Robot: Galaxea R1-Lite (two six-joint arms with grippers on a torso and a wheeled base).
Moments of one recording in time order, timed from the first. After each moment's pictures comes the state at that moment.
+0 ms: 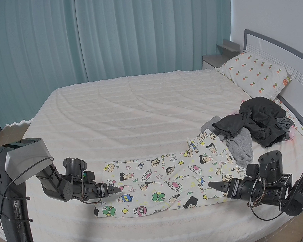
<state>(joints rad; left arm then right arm) -0.12 2.37 -0.86 -0.61 -0.39 -0.21 0.49 1.92 -0.26 -1.12 0.06 0.67</state>
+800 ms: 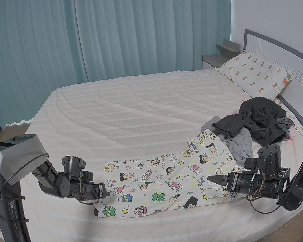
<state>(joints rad) -0.11 2.31 -0.86 -0.48 -0.38 -0.21 0.45 1.94 -0.31 -1.11 0.09 0.63</state>
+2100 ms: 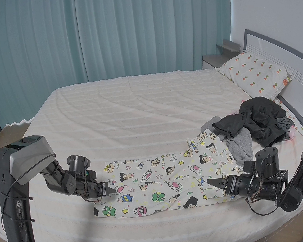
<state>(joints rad) -0.12 2.41 -0.99 -0.42 -0.34 -0.21 0.45 1.97 -0.30 -1.12 0.09 0.63</state>
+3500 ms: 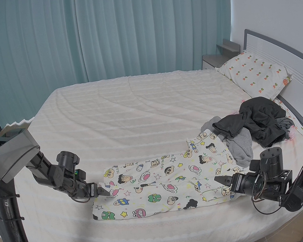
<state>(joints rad) -0.04 2.25 -0.95 -0.18 -0.36 -0.11 0.44 1.91 -0.25 -1.11 -0.03 0.65</state>
